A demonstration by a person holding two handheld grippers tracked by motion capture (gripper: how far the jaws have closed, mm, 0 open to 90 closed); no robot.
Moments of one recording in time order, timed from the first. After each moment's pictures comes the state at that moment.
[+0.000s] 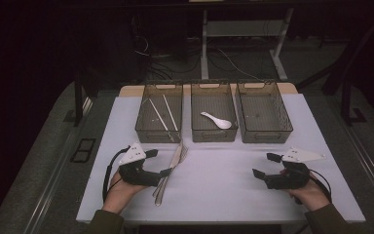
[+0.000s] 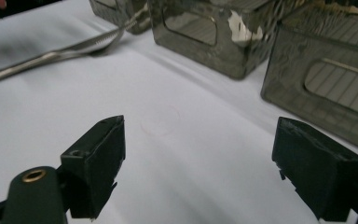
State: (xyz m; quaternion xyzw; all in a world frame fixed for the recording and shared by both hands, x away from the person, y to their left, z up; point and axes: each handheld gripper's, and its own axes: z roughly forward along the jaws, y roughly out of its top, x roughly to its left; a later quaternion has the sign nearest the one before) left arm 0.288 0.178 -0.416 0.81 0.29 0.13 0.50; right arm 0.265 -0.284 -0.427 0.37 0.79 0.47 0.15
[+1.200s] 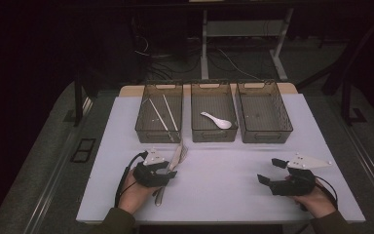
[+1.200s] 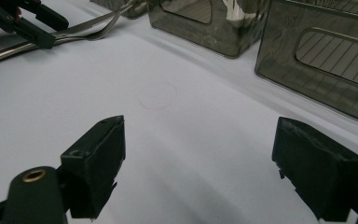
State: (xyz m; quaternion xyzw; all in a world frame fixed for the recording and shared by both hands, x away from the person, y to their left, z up) left arm 0.295 0.148 -0.450 0.86 0.32 0.12 0.38; right arm 0.252 -0.294 -0.433 0.38 0.79 0.46 0.15
